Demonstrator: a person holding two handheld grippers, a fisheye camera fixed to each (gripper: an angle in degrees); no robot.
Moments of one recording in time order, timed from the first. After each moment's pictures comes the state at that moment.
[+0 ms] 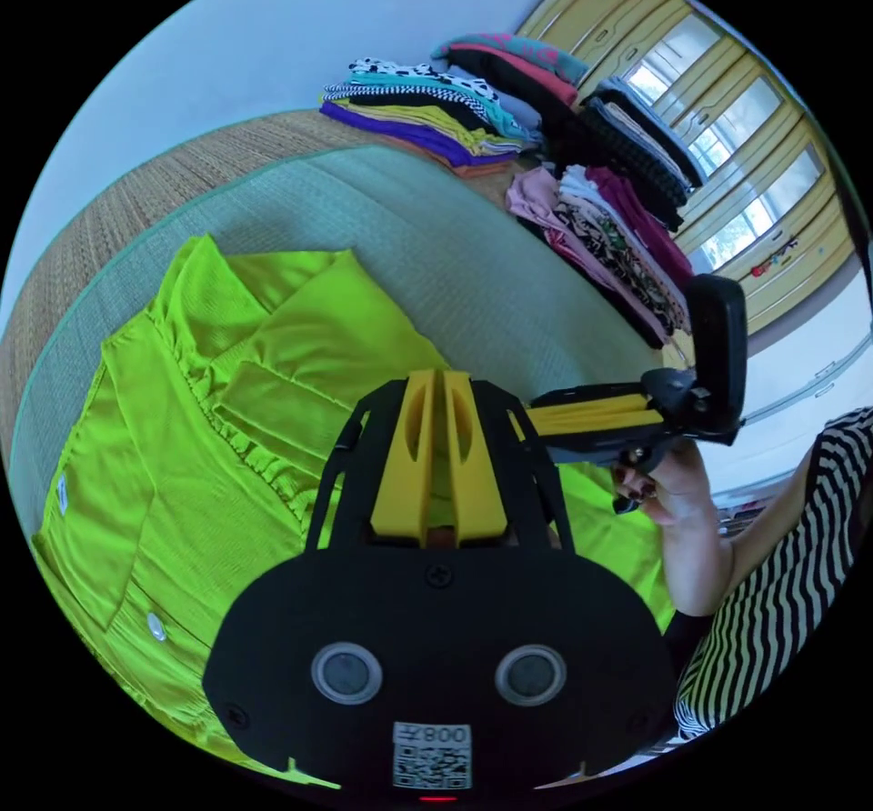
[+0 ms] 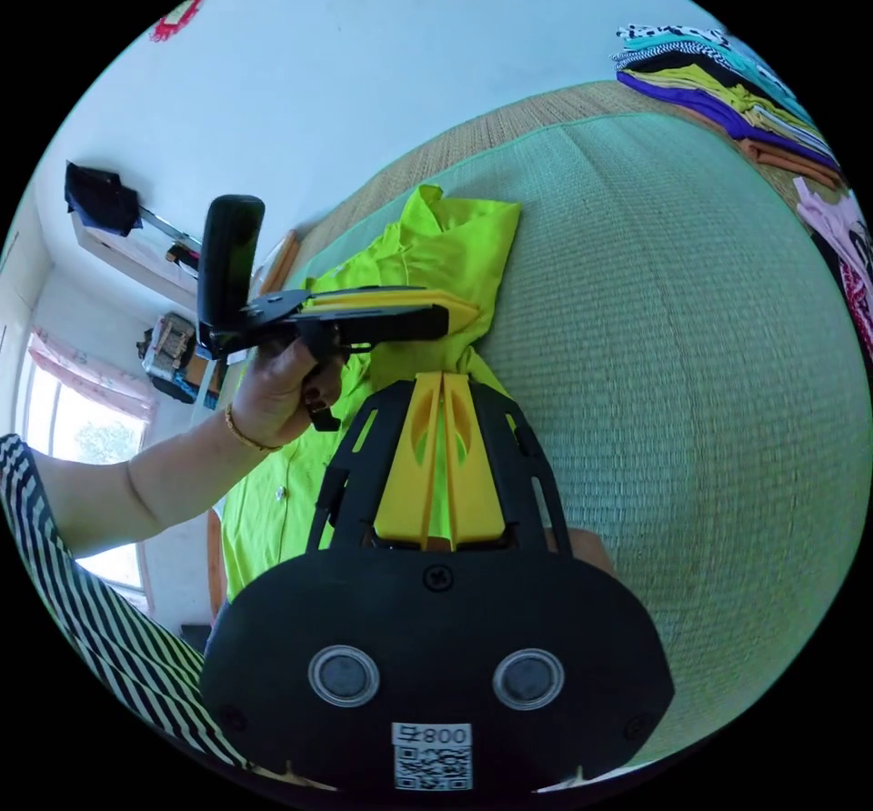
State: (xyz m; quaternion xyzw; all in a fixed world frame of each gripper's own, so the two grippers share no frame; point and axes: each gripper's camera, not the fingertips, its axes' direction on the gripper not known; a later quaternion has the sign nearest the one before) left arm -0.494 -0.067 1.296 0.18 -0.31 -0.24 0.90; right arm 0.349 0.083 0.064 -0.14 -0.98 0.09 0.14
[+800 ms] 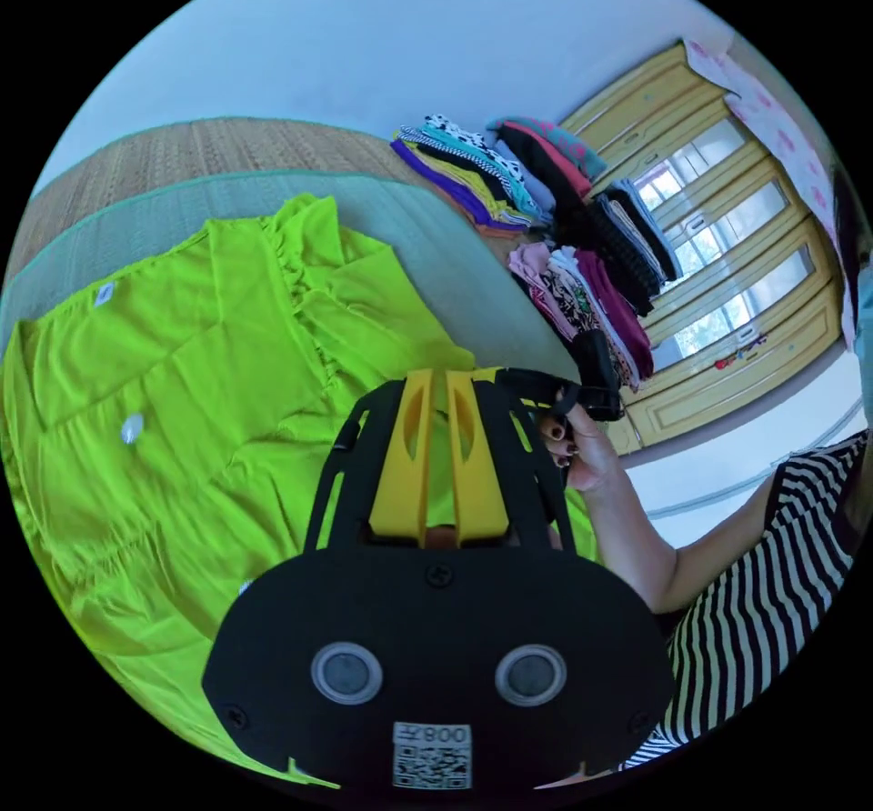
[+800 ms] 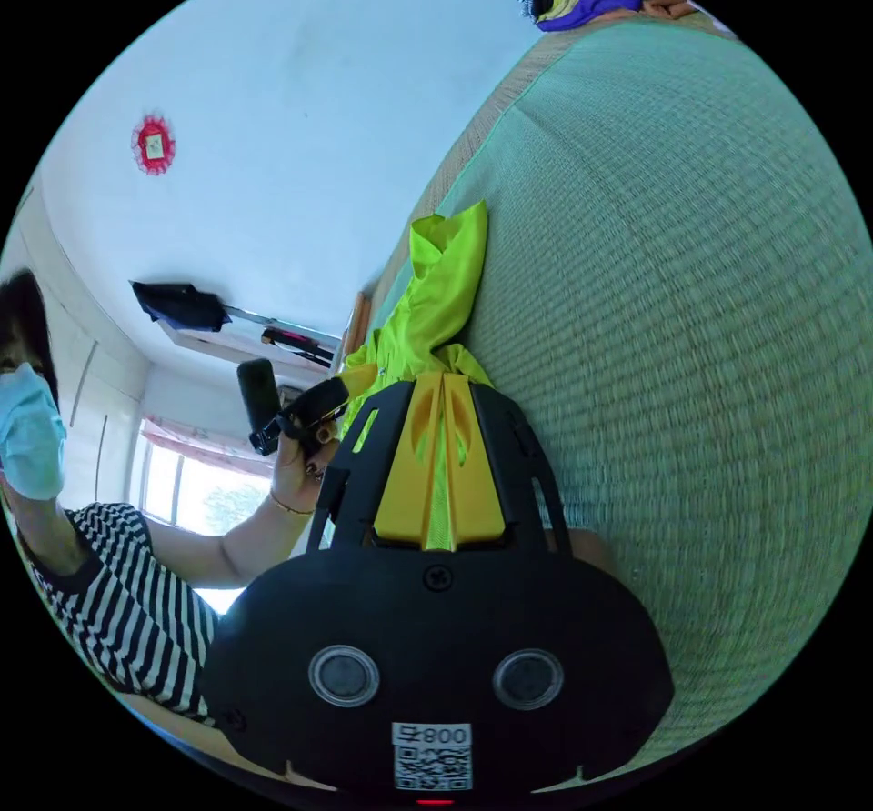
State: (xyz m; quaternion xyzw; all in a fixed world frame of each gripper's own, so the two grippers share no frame) left arm -0.282 0.052 1.228 0.31 -0.25 -0.31 0.86; right arm 0.302 0.082 0.144 -0.21 -0.96 0.17 -0.07
